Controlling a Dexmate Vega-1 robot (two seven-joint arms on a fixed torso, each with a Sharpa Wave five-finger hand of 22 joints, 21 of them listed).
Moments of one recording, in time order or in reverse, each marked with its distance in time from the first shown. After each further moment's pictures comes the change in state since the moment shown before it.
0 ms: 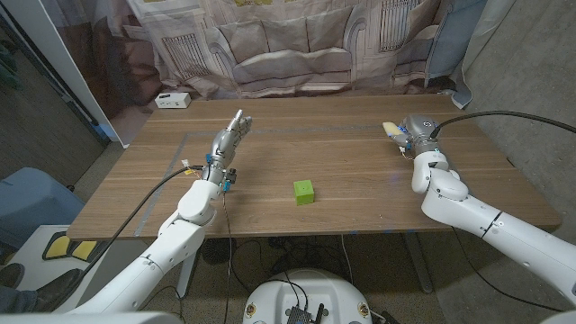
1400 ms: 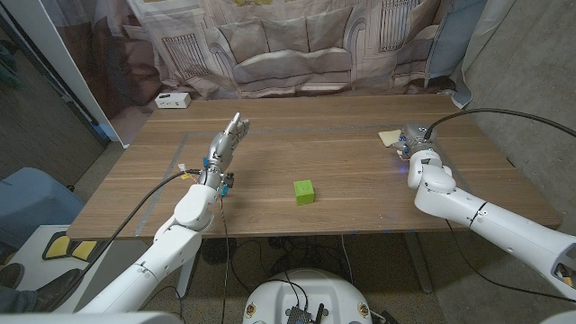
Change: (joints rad) left arm 0.045 0.012 -0.018 -0.036 0.005 0.002 0.014; left_hand 0.000 0.000 0.005 -0.004 0.000 0.000 0.000 0.000 0.000 0.001 -0.001 0.000 0.000 0.006 0.006 0.000 0.000 0.004 -0.004 0.000 0.000; right arm 0.116 0.034 -0.111 0.132 -0.022 -0.055 0.119; right_hand -0.017 0.007 -0.004 -0.004 0.004 -0.031 0.012 0.000 0.000 -0.018 0.008 0.000 -0.009 -0.025 0.007 -0.011 -0.006 -0.007 0.004 -0.022 0.000
